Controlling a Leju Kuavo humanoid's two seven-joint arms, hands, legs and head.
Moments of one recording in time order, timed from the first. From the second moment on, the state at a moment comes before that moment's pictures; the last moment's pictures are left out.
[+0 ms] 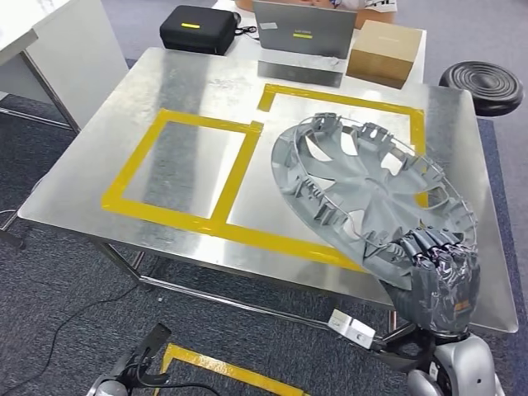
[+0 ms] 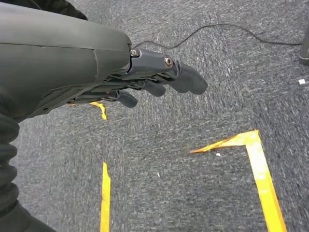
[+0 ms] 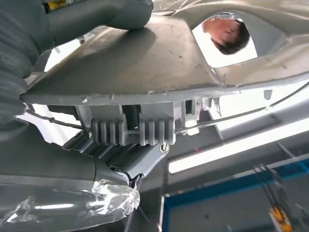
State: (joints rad) left arm -0.08 -0.13 0.61 -0.20 -1.07 0.00 -0.42; right arm 0.02 -0.20 0.31 -1.78 1.32 -0.68 -0.06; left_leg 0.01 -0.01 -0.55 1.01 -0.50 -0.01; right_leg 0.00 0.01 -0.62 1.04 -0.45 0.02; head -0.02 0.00
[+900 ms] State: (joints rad) left arm -0.08 -0.14 0.61 -0.20 -1.06 0.03 -0.38; right arm 0.00 -0.20 0.31 -1.74 1.33 -0.65 -0.05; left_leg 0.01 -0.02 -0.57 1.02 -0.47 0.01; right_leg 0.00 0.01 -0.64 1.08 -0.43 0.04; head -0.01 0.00
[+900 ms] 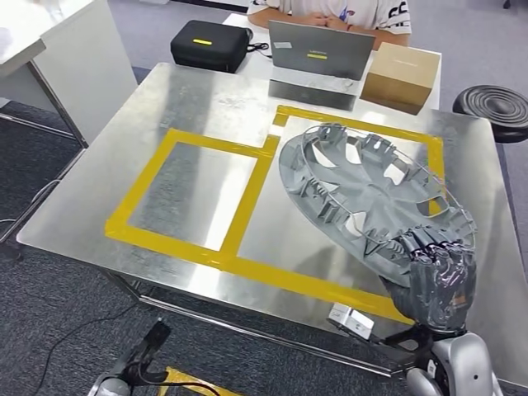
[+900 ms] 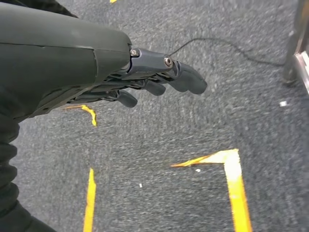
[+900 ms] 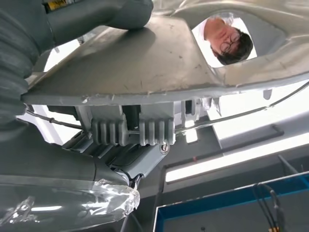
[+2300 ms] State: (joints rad) left arm -0.13 -0.16 0.56 -0.20 -1.07 -0.03 -0.37; right arm -0.39 -0.17 0.38 -1.11 1.56 -0.44 0.11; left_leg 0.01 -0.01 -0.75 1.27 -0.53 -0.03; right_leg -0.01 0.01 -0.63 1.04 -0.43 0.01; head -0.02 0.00
